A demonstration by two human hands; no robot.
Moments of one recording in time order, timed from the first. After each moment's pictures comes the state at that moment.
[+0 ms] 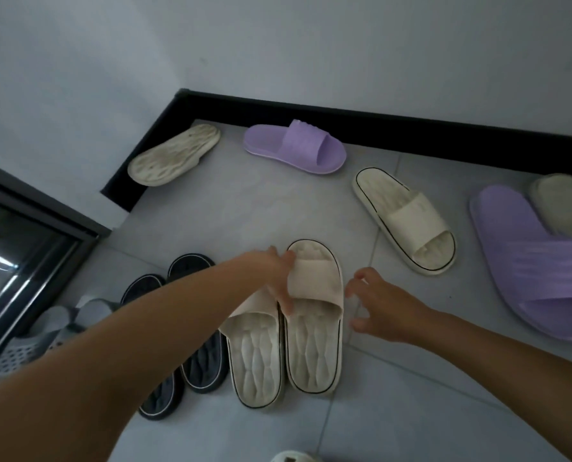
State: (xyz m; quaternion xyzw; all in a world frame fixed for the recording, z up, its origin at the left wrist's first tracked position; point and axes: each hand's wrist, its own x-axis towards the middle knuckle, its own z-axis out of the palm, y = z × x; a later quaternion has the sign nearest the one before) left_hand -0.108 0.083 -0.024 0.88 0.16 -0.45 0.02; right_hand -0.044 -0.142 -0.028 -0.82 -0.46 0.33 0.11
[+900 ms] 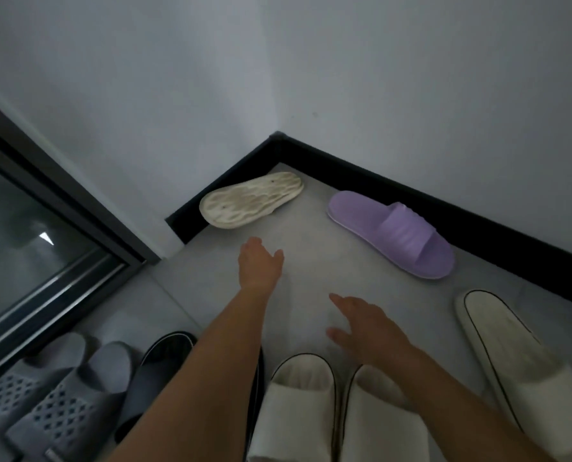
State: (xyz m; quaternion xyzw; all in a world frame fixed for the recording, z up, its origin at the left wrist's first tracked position) left_hand -0.087 0.275 -0.064 0.71 0.60 0.13 0.34; right_hand 0.006 0.077 -0.056 -0.80 -0.49 0.34 0.09
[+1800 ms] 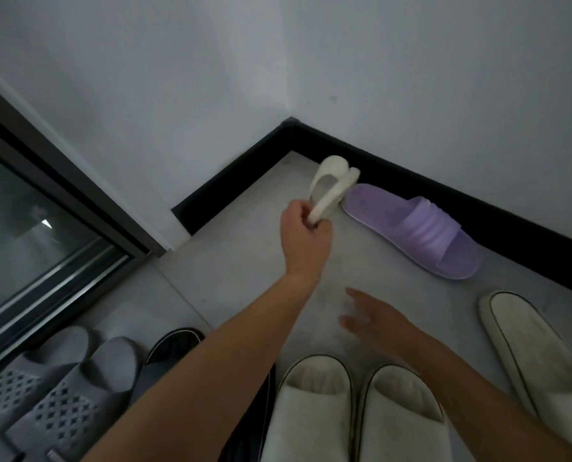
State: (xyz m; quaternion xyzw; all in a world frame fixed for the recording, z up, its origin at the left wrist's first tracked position) left_hand -0.045 0.240 -0.026 0.66 0.42 0.42 0.47; right_hand 0.012 0.092 -0.061 -0.79 -0.38 0.44 0.20
